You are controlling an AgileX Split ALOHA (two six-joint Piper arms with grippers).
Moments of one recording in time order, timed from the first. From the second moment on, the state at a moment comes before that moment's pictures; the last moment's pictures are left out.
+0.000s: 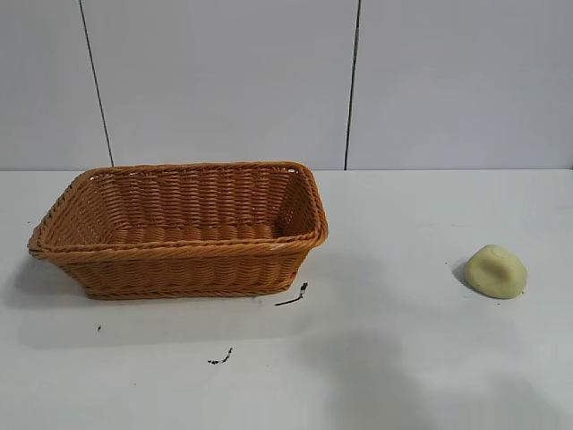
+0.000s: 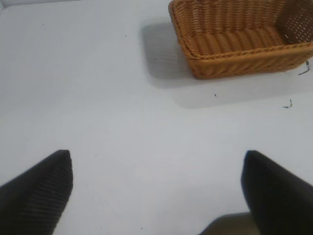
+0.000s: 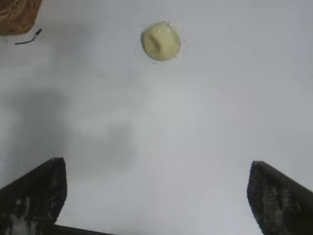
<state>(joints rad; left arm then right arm) -0.04 -0.01 -0.50 0.00 1.07 0.07 0.05 0.92 -0.78 0.02 1.01 -0.01</state>
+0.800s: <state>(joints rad) -0.04 -0.01 -0.50 0.00 1.07 0.07 0.09 1.95 -1.44 0.02 0.89 -0.03</state>
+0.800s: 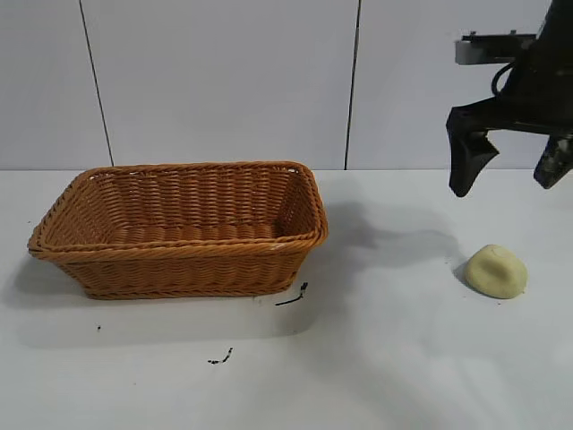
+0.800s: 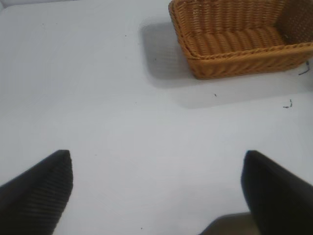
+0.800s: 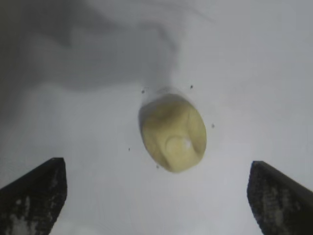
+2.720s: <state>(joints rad) -0.04 -0.01 -0.50 0.00 1.07 0.07 0.09 2.07 -1.74 -0.07 1.17 0.01</state>
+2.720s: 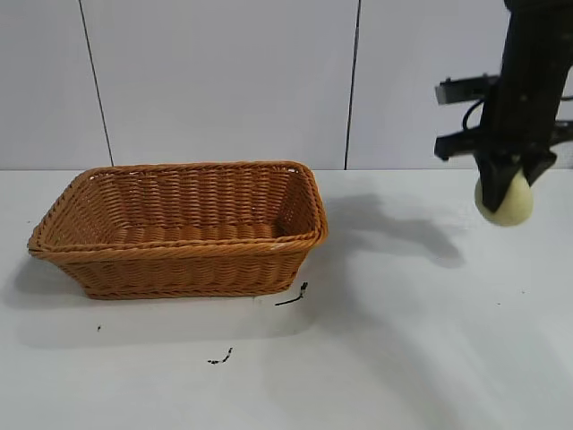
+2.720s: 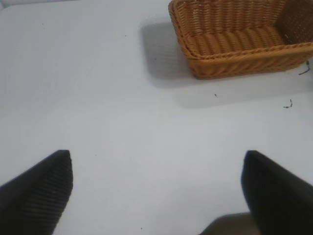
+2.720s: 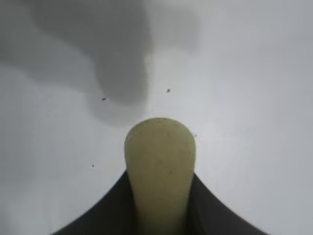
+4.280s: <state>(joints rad) -0.04 -0.01 -0.50 0.00 1.07 0.07 0.63 2.38 -1.98 -0.07 0.84 0.05</state>
